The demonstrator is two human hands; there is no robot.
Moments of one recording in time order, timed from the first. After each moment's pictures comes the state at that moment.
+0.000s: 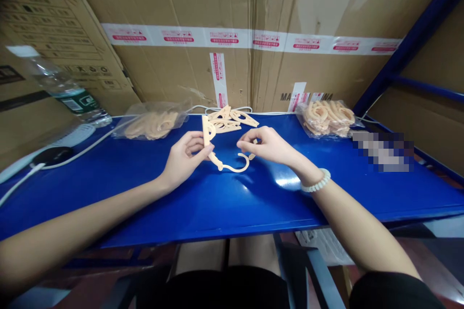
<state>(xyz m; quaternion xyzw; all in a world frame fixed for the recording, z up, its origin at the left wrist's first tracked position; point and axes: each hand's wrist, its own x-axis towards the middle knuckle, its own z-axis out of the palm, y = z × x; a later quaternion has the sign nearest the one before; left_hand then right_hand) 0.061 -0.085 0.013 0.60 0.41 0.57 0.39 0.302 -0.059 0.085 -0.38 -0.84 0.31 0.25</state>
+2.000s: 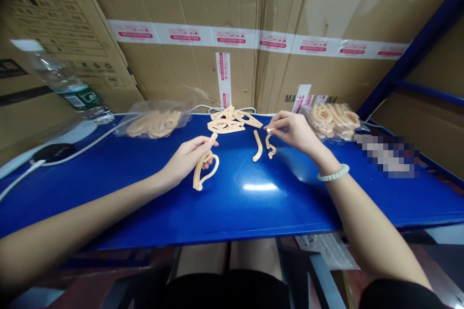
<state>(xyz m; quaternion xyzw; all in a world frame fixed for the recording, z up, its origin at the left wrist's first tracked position) 0.052 -0.087 0.030 0.58 0.47 0.45 0.49 0.355 -0.017 0.091 -0.37 -0.87 0.06 0.31</state>
